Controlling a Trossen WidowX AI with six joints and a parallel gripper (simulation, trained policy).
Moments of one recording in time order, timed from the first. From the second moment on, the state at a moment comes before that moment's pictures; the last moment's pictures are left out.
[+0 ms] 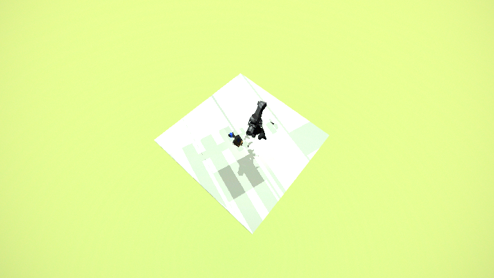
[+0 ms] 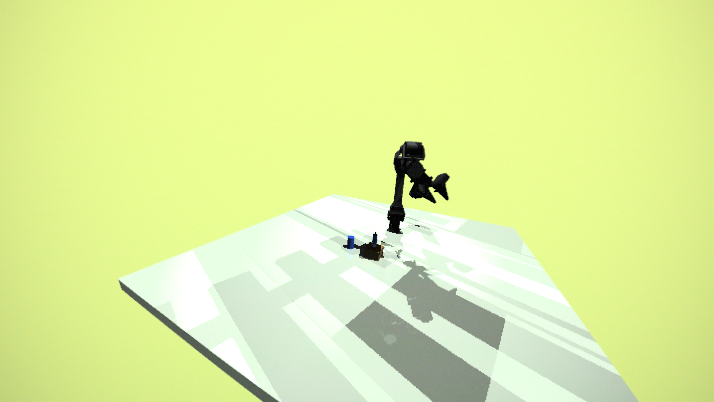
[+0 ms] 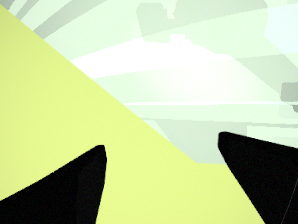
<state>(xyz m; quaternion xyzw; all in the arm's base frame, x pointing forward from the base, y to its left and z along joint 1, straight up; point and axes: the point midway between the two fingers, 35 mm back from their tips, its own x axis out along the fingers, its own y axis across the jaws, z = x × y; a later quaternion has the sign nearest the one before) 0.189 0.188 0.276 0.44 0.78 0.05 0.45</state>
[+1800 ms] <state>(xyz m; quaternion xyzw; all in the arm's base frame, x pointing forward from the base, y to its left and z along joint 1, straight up) 0.293 0.033 0.245 0.46 0.66 -0.05 0.60</state>
